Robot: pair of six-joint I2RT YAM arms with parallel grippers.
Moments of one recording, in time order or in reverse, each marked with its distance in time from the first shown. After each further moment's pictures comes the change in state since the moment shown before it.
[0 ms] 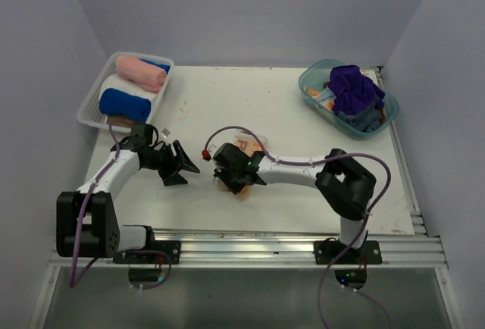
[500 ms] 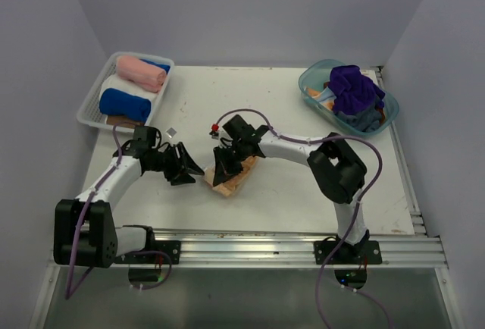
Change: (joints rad) left arm -0.043 -0.065 -0.059 0.076 0.093 -0.016; right arm -0.227 0.130 0.204 -0.067 -0.695 0.398
